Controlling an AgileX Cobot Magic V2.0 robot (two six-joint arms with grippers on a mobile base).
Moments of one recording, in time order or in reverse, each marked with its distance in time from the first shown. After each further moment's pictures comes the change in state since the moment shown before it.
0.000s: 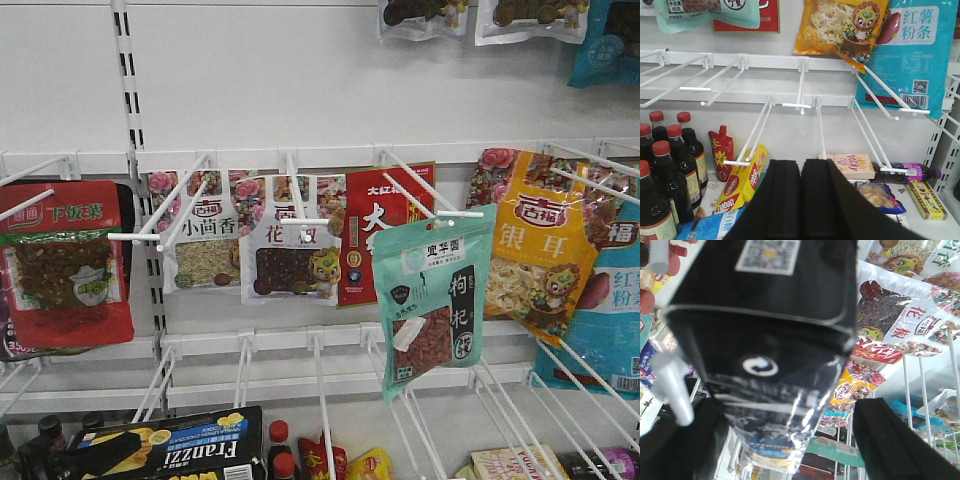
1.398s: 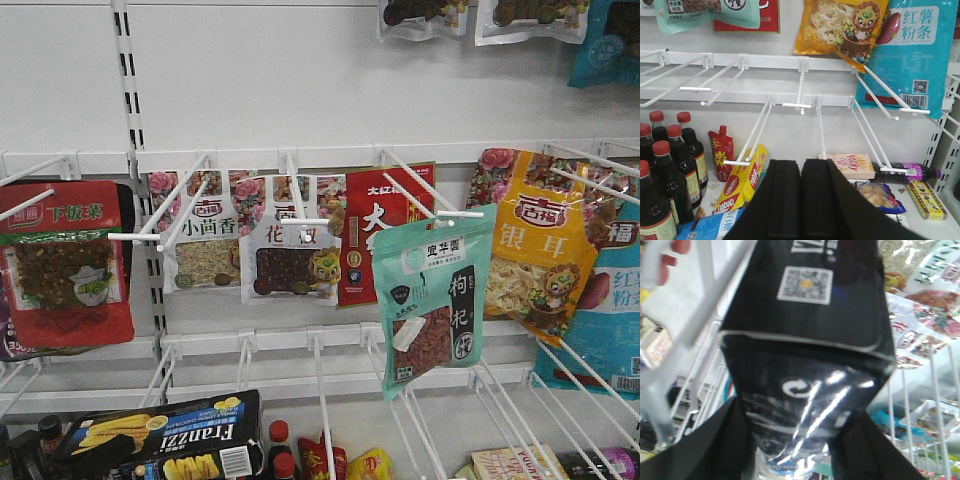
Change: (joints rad) left arm 0.000 0.006 0.000 -0.062 -0.038 0.000; right arm 0.000 0.000 0.000 0.000 0.000 0.000
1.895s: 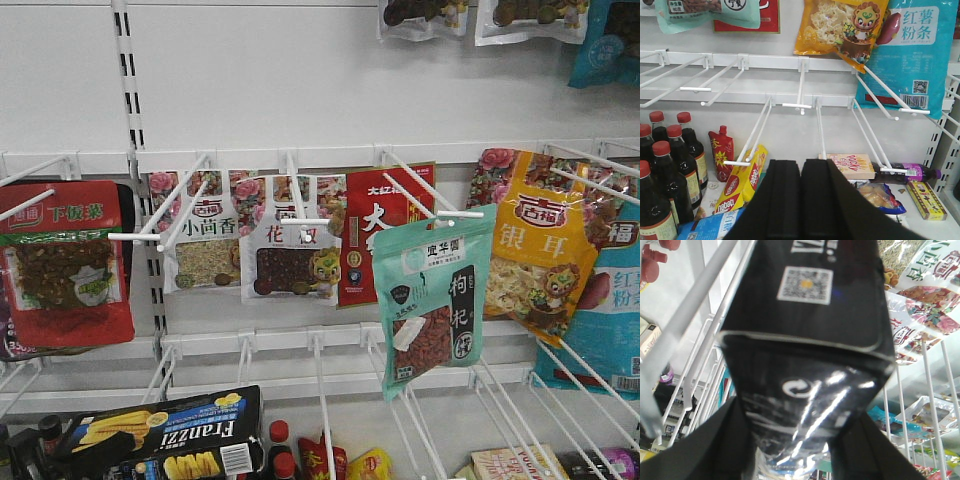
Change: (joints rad) left arm 0.000 0.000 0.000 0.011 -0.008 0.000; right arm 0.000 0.000 0.000 0.000 0.000 0.000
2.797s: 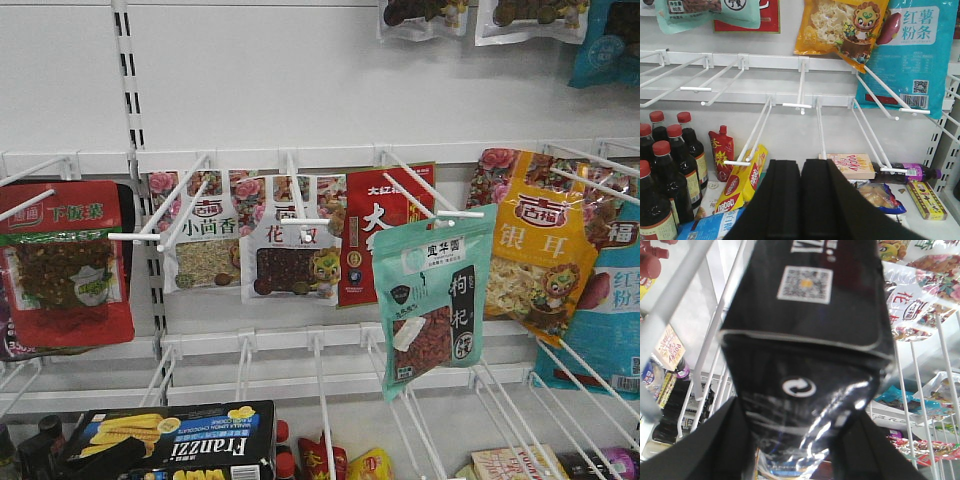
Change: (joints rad) left arm 0.000 -0.001 0.000 0.054 -0.004 0.071; right arm 0.000 0.000 0.000 0.000 0.000 0.000
